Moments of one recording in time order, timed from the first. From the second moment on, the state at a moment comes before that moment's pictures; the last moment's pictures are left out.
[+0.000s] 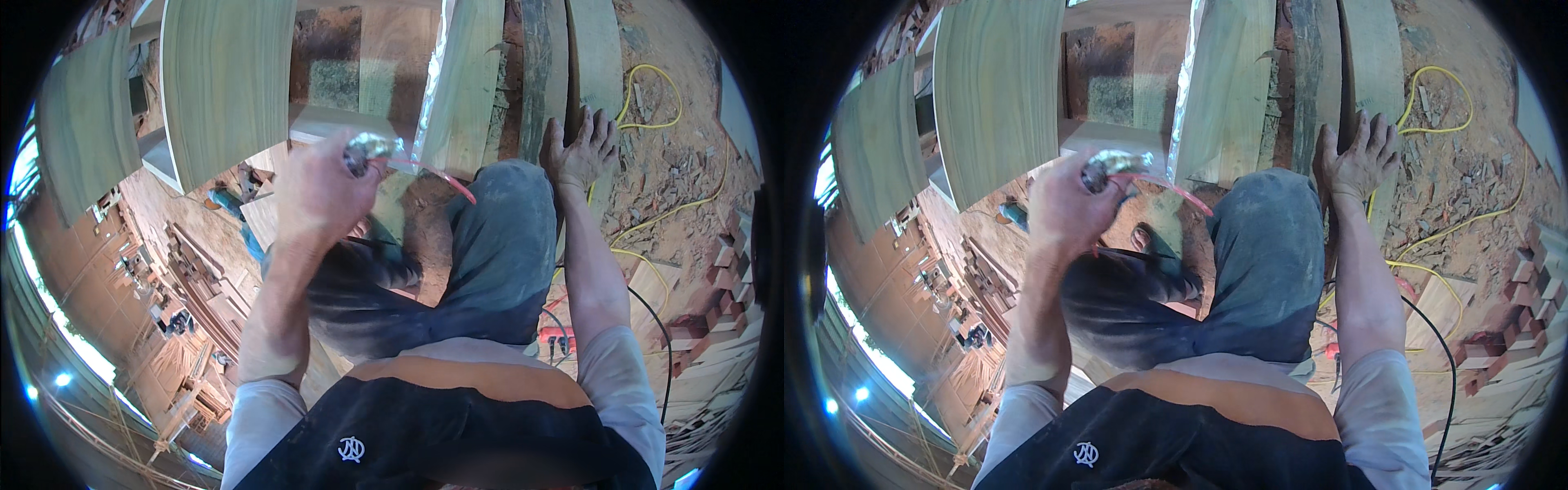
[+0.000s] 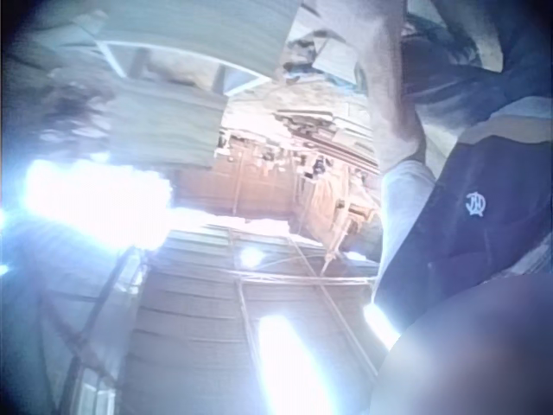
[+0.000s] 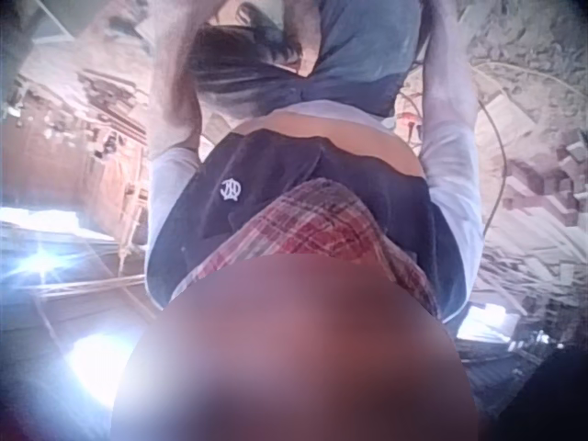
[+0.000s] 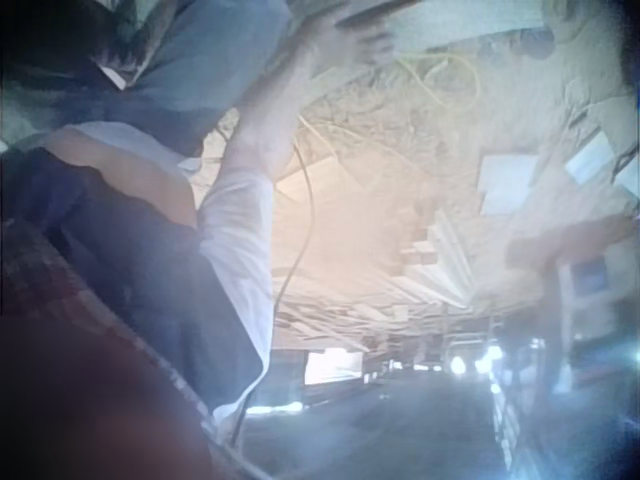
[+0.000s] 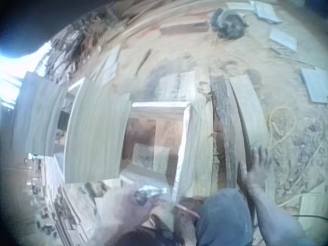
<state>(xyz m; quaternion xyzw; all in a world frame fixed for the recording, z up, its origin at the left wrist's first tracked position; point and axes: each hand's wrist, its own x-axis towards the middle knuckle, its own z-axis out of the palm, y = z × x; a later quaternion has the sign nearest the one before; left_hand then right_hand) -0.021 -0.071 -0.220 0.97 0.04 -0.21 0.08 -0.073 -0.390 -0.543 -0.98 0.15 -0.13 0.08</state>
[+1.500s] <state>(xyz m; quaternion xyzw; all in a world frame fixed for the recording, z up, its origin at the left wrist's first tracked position) -0.057 0.023 -0.283 0.95 0.26 -0.11 0.15 -0.076 -0.393 -0.552 -0.98 0.13 -0.13 0.07</state>
